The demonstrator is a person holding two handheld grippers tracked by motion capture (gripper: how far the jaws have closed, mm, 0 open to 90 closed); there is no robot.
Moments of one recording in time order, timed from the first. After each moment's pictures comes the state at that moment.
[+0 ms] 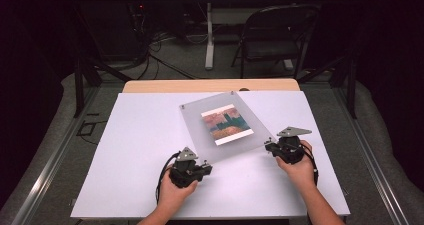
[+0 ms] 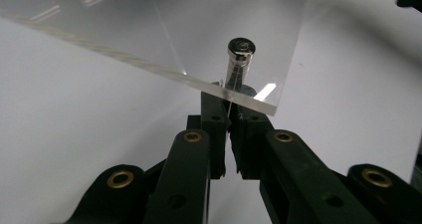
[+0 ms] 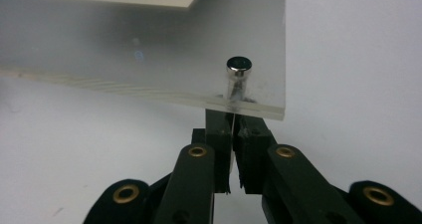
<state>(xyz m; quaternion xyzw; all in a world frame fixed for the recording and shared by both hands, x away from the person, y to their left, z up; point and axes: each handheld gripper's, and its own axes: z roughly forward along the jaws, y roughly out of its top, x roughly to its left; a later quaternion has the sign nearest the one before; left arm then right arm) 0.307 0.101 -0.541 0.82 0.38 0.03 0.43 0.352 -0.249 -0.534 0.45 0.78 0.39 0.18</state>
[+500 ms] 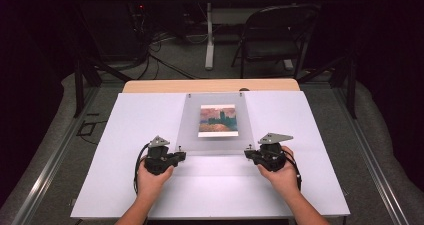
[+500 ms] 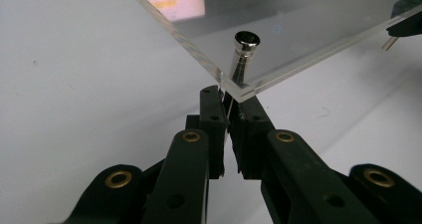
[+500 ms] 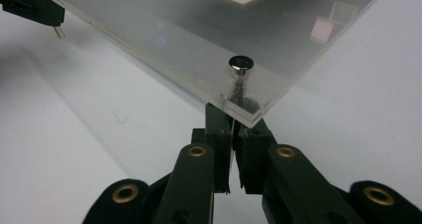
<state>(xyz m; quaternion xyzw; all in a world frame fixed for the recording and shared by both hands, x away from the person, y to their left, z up) 0.334 0.164 -0.538 0.78 0.47 0.07 0.42 0.334 -0.195 -0.532 0.41 0.80 0.42 0.13</state>
